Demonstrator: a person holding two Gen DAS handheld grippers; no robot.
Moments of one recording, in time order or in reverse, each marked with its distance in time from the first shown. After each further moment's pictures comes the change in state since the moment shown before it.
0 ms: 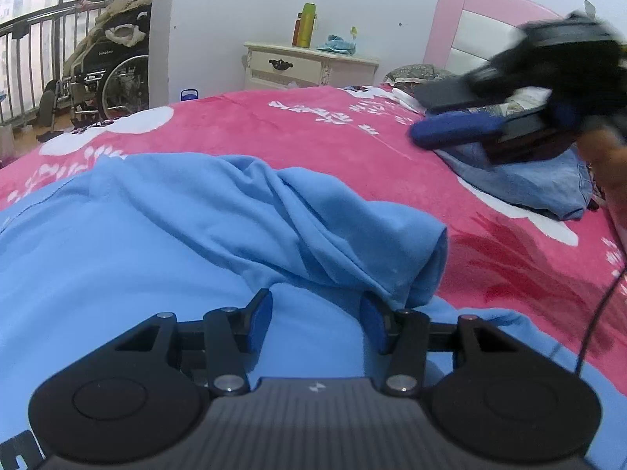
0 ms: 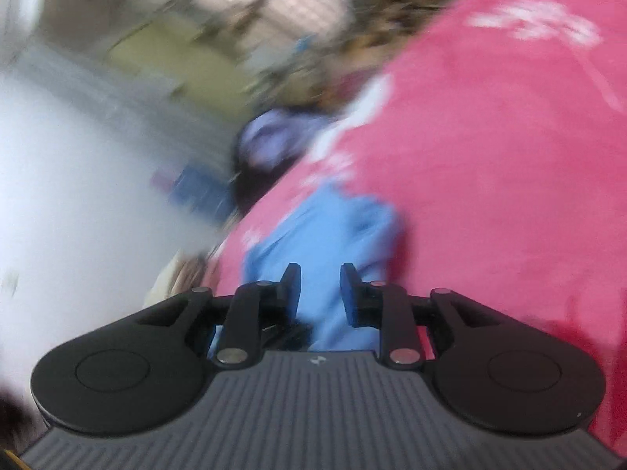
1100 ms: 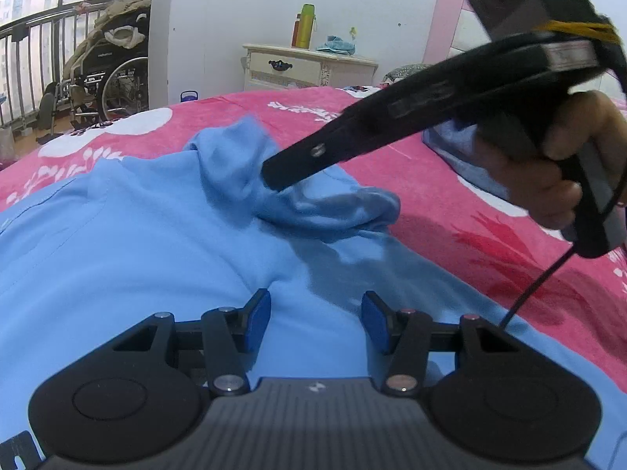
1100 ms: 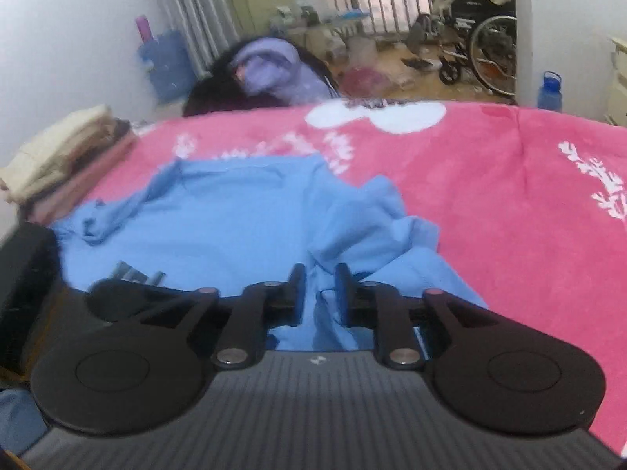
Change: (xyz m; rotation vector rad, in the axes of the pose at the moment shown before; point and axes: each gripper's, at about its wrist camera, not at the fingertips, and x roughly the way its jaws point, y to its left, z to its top) left arm 0.006 -0.004 0.000 0.019 0.000 -0.012; right arm 0.053 0.084 -0.015 -0.709 0.060 -0.186
